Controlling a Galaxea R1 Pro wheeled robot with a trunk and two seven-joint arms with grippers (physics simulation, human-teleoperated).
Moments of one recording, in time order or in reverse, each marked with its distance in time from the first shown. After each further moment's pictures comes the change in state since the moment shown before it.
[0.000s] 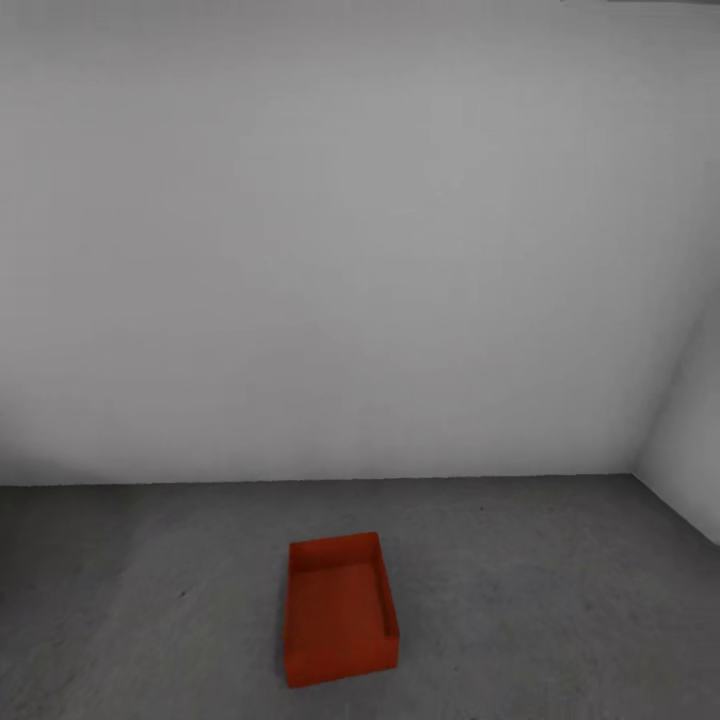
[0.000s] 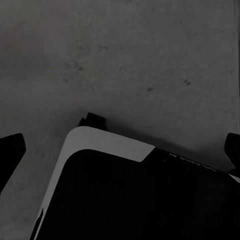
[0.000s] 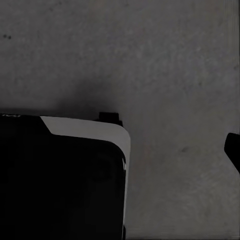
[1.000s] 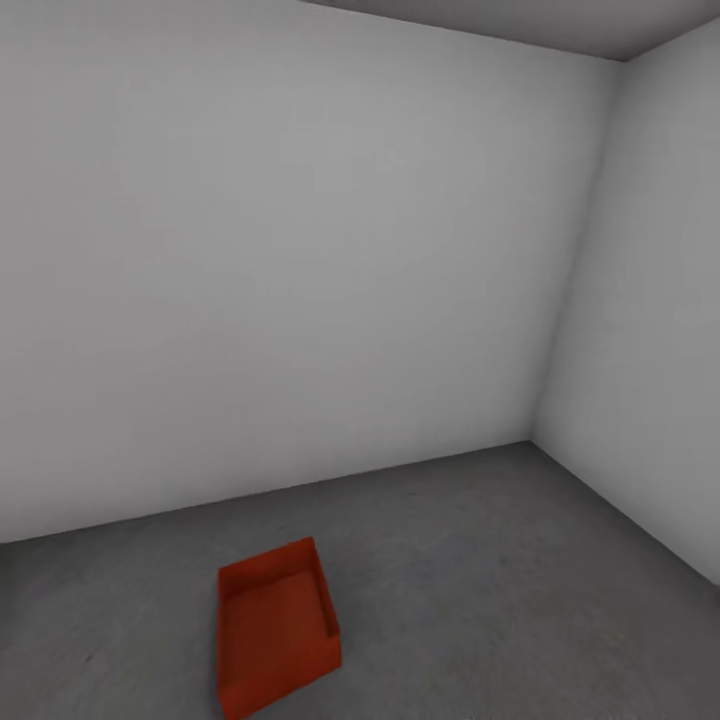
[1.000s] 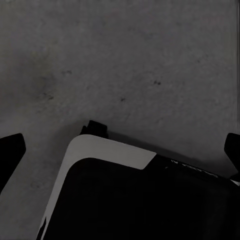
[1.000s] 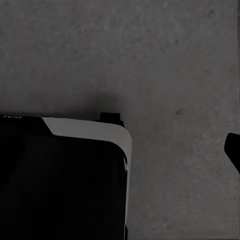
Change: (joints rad) left arm 0.000 0.007 -0.002 -0.015 -0.013 -0.003 -0.001; right arm 0.000 0.000 -0.006 0.001 -0.004 0.003 0.005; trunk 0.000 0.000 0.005
